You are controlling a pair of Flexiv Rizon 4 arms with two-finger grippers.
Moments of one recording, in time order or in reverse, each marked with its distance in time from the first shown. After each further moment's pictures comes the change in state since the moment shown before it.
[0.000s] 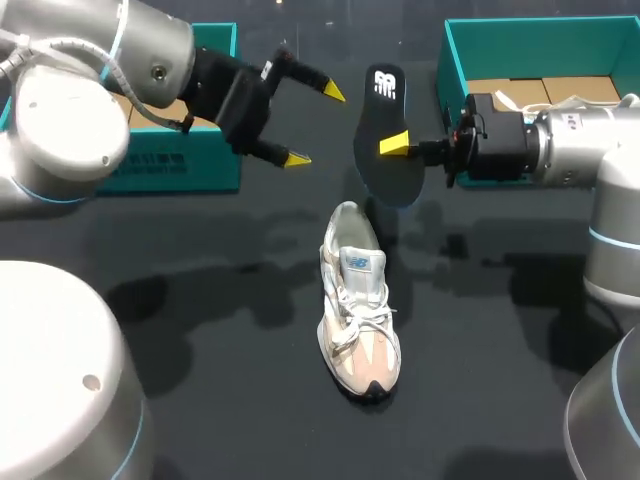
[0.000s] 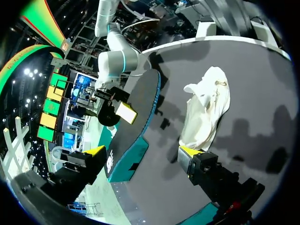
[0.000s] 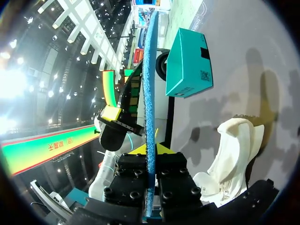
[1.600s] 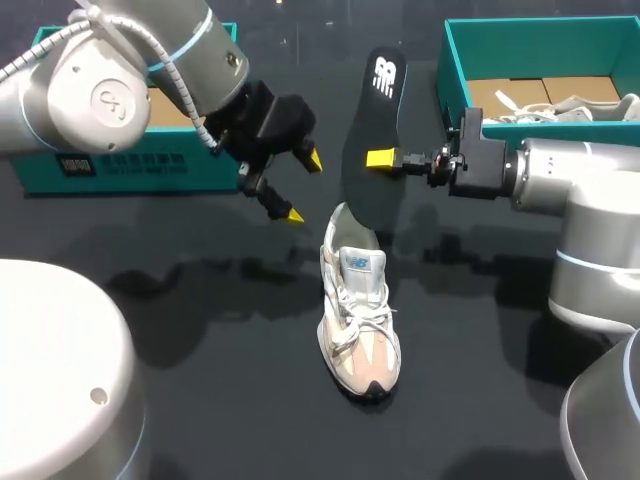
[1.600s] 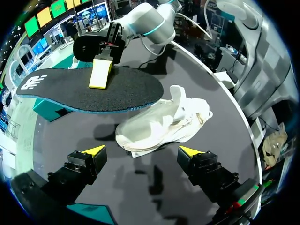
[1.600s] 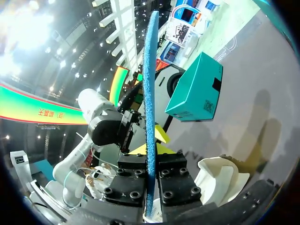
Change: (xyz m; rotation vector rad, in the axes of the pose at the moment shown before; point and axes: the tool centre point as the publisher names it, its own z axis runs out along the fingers) left arm 0.103 0.001 0.029 -0.199 0.428 -0.801; right arm -0.041 0.013 0.017 -0.114 0.004 -0.370
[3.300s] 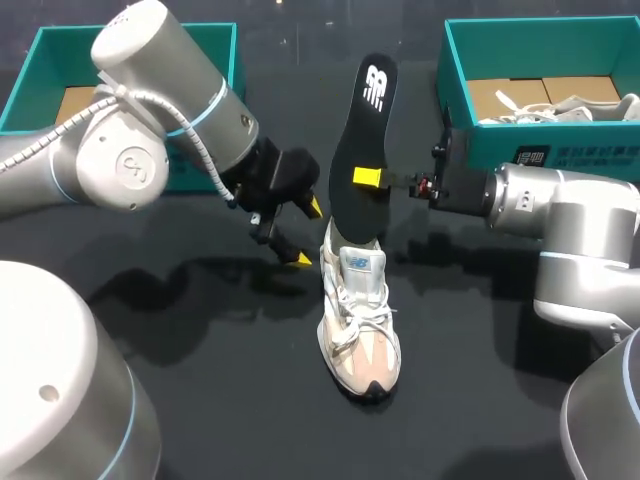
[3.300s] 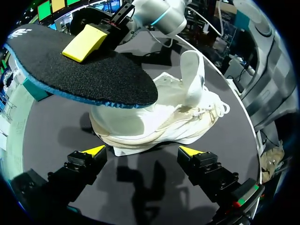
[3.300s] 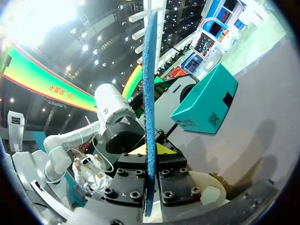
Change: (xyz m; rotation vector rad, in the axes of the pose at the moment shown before) left arm 0.018 0.036 0.074 0.002 0.017 -0.128; right arm -0.031 -0.014 0.017 -0.038 0.104 -0.253
